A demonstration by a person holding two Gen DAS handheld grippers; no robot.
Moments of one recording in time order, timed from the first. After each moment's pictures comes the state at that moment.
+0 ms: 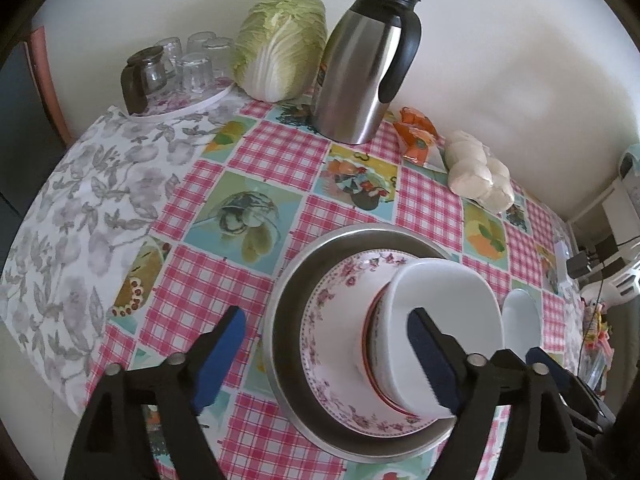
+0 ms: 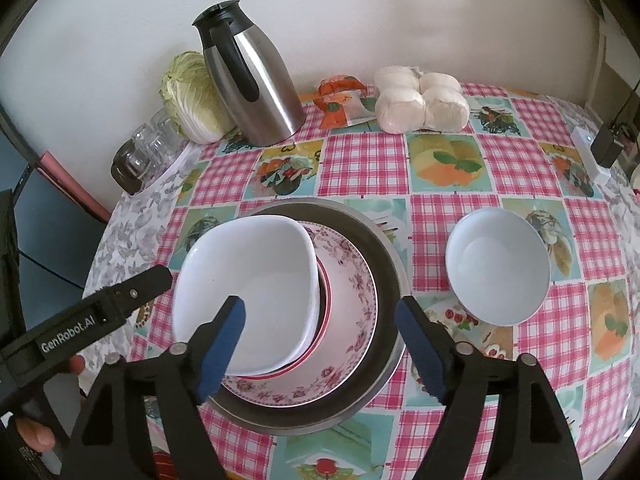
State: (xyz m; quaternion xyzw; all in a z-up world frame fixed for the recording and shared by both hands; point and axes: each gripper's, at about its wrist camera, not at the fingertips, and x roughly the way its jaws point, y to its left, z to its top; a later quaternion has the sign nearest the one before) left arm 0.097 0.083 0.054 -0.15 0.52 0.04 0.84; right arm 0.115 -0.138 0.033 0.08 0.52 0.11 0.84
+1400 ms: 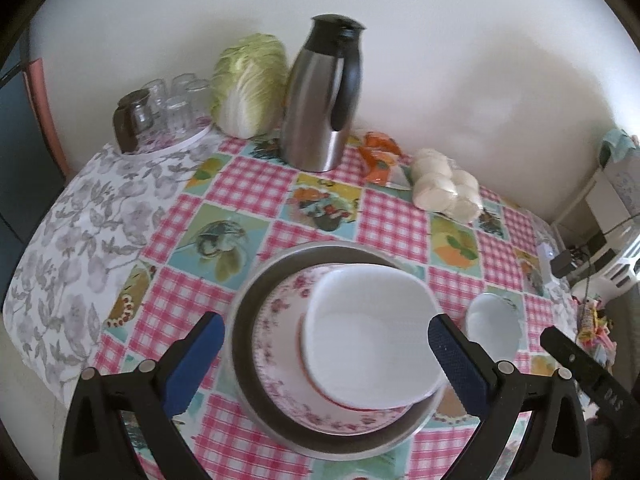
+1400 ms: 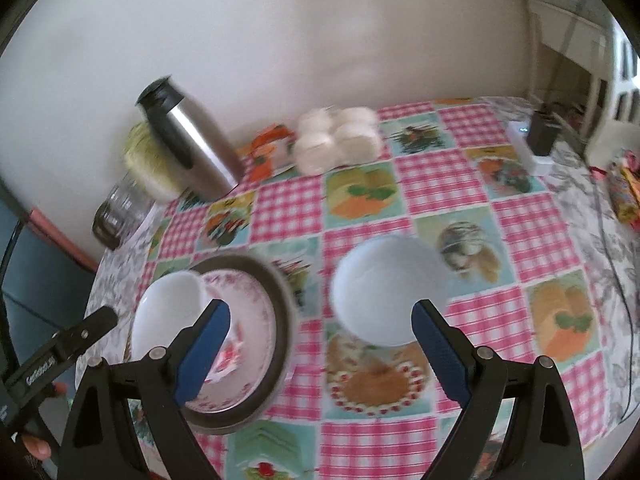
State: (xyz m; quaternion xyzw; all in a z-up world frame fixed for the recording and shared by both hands) left arm 0.080 0.027 0.089 -0.13 0.47 0.02 0.88; right arm 0.109 -0.258 0.061 0.14 0.47 0.04 0.87
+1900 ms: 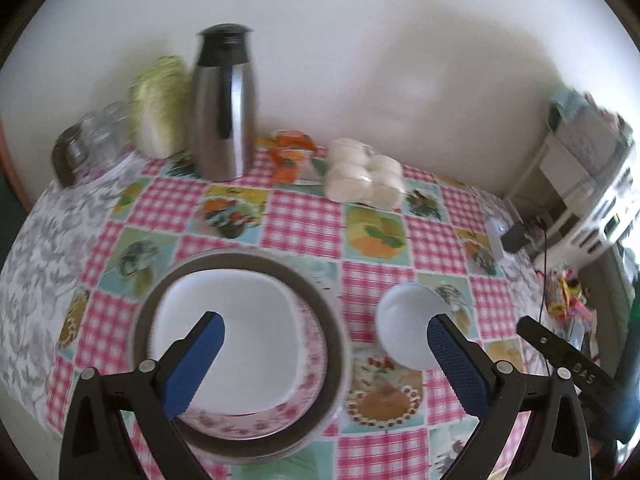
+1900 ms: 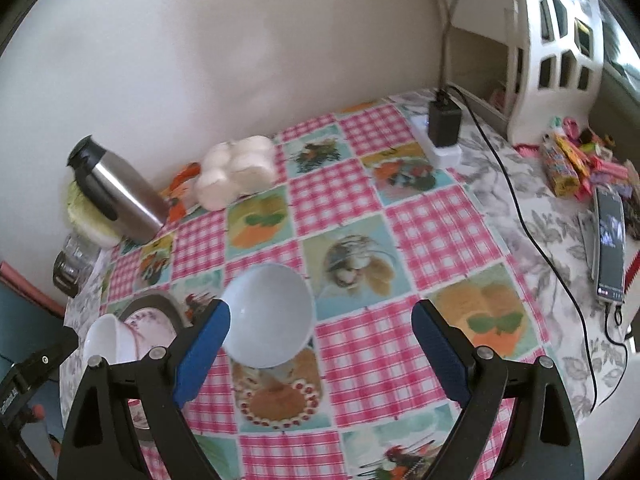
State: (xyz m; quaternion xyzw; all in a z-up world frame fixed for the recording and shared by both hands) left arm 0.094 -0.080 0.101 -0.08 0.46 -0.06 0.88; right arm 0.104 -0.356 0.050 0.18 0.47 -0.05 0.86
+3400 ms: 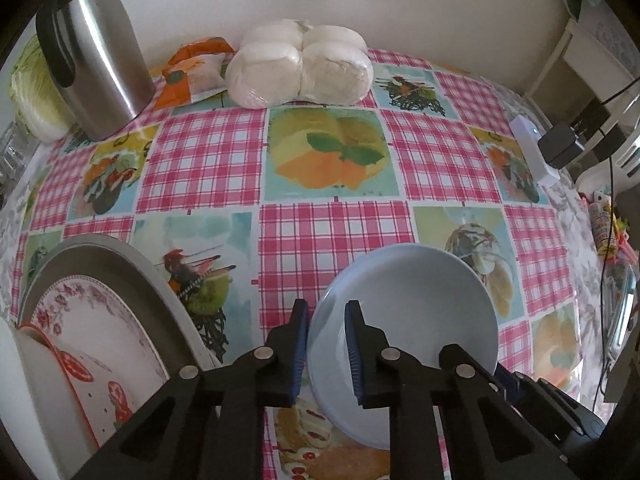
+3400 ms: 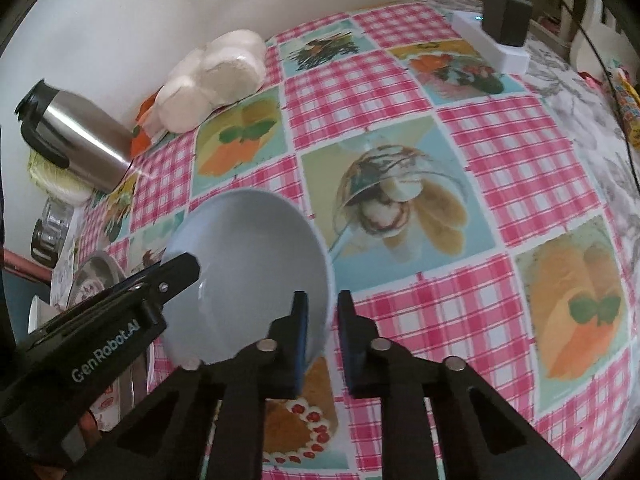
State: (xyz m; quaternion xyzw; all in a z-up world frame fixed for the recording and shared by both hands) left arm 0.188 -0.184 -0.034 0.00 0.58 -0.08 0.81; right arm 0.165 -0.323 -0.064 0.18 0.56 -0.01 0.81
